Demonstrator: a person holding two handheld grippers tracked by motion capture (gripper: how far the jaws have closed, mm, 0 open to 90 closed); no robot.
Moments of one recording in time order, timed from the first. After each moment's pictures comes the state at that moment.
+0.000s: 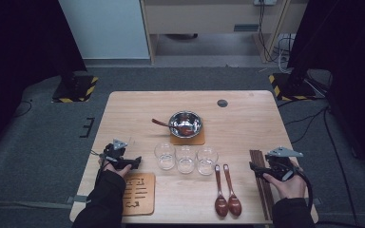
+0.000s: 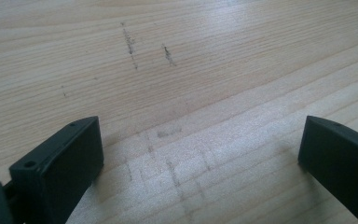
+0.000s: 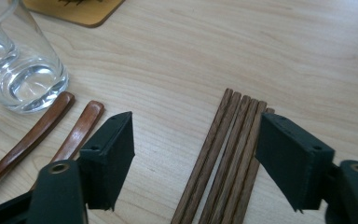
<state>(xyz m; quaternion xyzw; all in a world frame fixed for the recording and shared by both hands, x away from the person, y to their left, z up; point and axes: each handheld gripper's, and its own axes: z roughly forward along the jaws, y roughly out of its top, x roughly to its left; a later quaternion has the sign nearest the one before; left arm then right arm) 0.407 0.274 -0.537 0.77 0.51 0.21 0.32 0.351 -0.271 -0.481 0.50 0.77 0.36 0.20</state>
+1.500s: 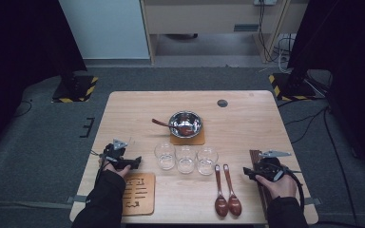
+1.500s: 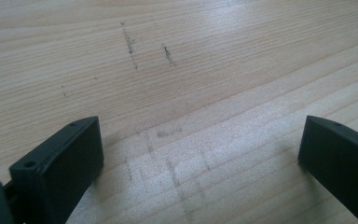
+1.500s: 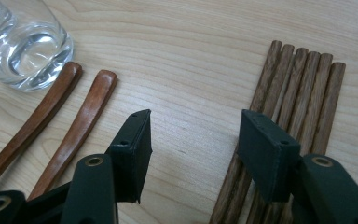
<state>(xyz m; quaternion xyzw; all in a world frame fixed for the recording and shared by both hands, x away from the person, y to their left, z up) 0.407 0.274 -0.537 0.77 0.51 0.21 0.31 0.359 -0.257 -0.509 0.53 0.77 0.33 0.13</state>
